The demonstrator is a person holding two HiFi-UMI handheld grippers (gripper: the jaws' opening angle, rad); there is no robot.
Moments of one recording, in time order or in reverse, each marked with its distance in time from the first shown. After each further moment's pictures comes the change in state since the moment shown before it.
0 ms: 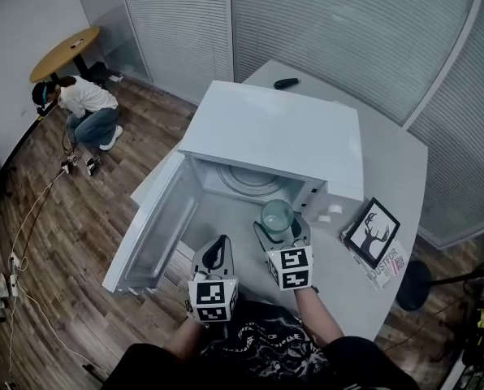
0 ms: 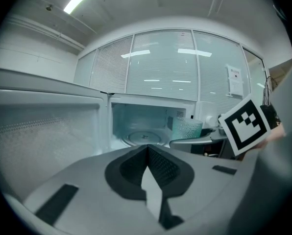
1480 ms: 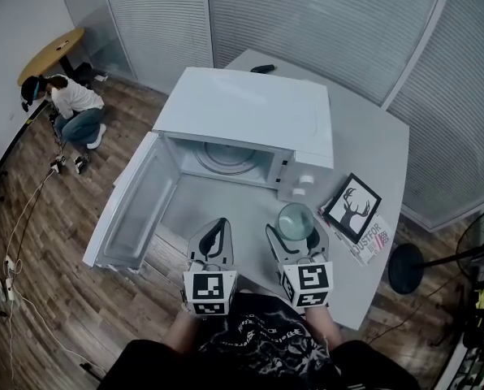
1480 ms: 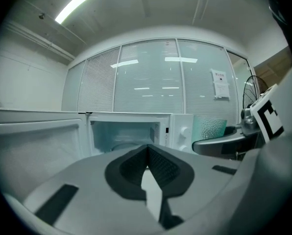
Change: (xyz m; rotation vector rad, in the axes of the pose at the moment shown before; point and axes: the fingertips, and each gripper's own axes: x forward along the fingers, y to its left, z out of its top) left arm -0.031 -0.077 0.038 0.082 -0.105 -0.089; right arm -0.141 -0.036 0.007 0.036 -0.113 -0.123
